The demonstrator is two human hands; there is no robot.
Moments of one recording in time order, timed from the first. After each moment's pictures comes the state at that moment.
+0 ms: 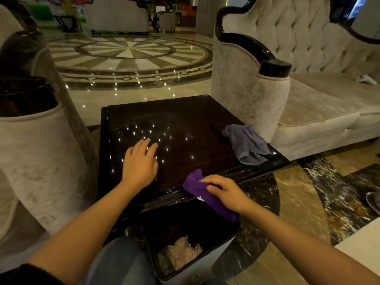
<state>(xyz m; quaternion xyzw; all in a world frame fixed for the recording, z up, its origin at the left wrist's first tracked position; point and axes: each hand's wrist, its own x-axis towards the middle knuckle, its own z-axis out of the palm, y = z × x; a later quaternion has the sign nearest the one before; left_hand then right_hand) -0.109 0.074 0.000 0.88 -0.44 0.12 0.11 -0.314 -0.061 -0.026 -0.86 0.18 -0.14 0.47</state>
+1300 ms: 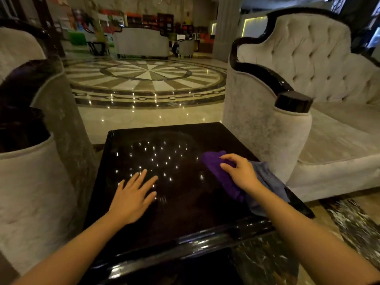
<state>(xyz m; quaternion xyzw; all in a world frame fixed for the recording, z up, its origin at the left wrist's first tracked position) -0.066 0.025 -0.018 0.89 -0.45 -0.02 0.06 -0.244 -0.214 0.036 -0.84 0.28 -0.27 0.37</state>
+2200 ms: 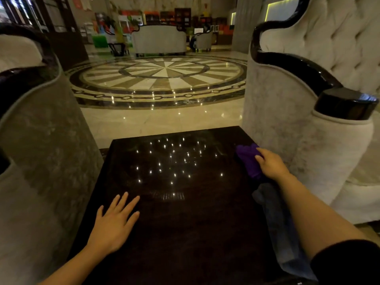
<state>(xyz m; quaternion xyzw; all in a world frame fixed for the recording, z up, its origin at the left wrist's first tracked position) -0.008 0.005 -0.044 0.95 -0.30 -0.10 0.05 -0.171 -0.391 0.000 -0.89 0.37 -0.14 0.23</state>
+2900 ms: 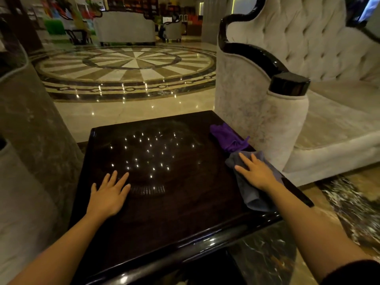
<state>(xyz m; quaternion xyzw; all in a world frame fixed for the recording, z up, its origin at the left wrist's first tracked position) -0.012 0.007 -0.046 0.94 -0.32 -0.08 0.06 -0.278 -0.307 -0.020 -0.89 0.41 0.00 0.19</state>
